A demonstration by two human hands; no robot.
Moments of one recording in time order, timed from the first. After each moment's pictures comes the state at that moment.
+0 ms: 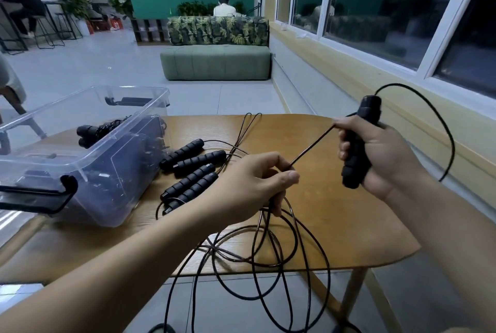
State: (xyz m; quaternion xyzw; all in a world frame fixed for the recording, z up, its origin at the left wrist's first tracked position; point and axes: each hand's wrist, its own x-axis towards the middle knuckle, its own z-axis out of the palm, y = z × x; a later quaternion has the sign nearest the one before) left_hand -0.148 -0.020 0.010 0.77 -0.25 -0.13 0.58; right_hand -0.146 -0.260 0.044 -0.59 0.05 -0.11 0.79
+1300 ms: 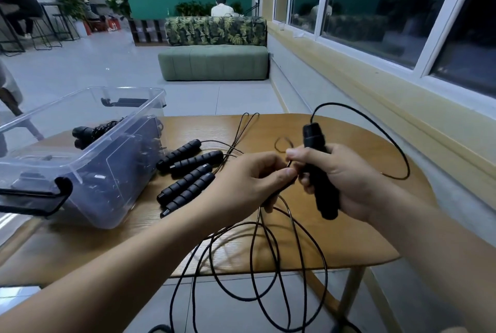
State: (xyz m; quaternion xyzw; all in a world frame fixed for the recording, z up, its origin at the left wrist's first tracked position) left_hand -0.147 -0.022 0.009 0.79 -0.28 -0.06 0.54; right_hand -0.164 -0.227 0.029 -0.68 -0.02 0.06 0.73
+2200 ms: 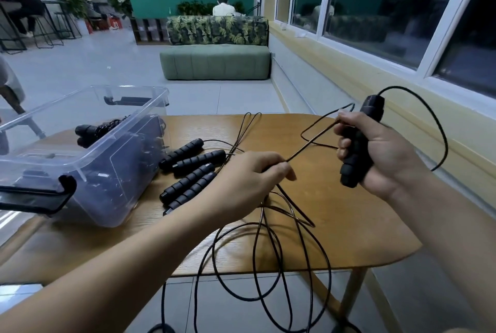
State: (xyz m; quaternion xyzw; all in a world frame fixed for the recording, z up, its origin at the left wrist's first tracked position) left_hand -0.145 -0.019 0.015 0.83 -0.26 -0.04 0.49; right_hand -0.147 -0.260 0.046 -0.56 0.05 -0.08 0.83
